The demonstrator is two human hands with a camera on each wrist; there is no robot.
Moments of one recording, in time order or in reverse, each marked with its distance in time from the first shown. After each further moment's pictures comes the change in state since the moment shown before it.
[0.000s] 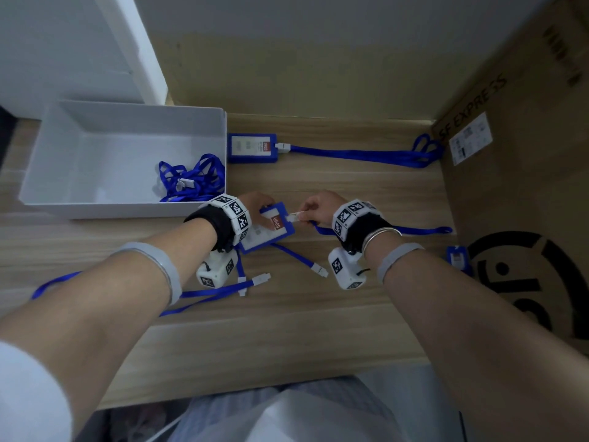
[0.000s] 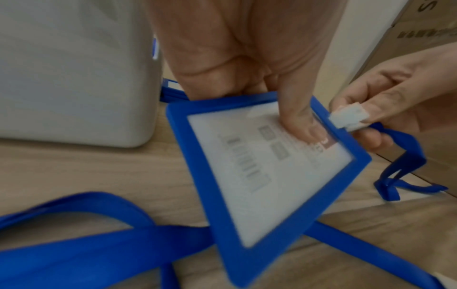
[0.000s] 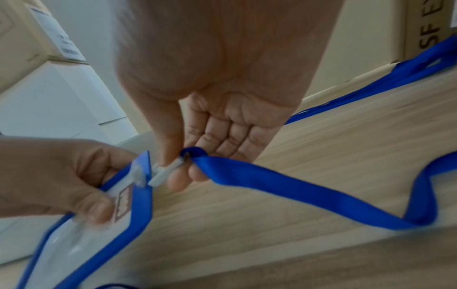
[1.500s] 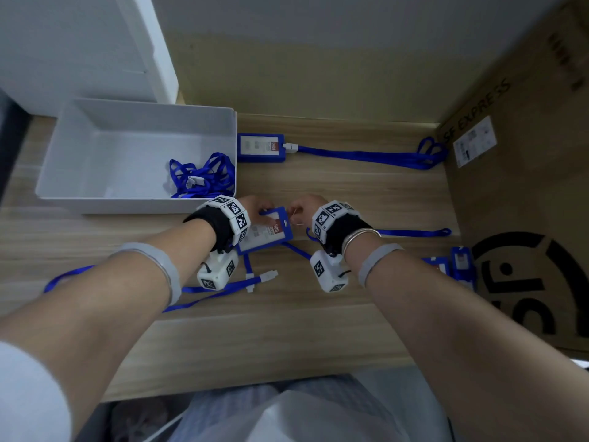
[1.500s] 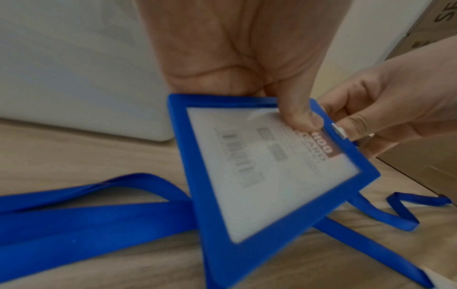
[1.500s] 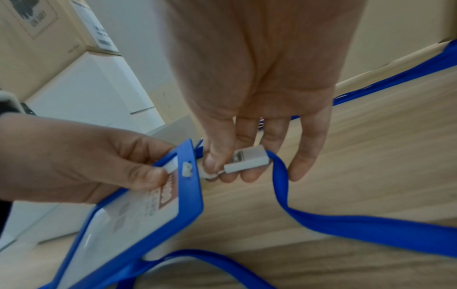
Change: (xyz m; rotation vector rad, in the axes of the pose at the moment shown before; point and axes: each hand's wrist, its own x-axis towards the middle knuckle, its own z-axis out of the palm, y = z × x) left_hand -0.022 -0.009 -0.001 0.062 -0.035 -0.077; right_hand 0.006 -0.038 0.026 -0.177 -0.039 0.039
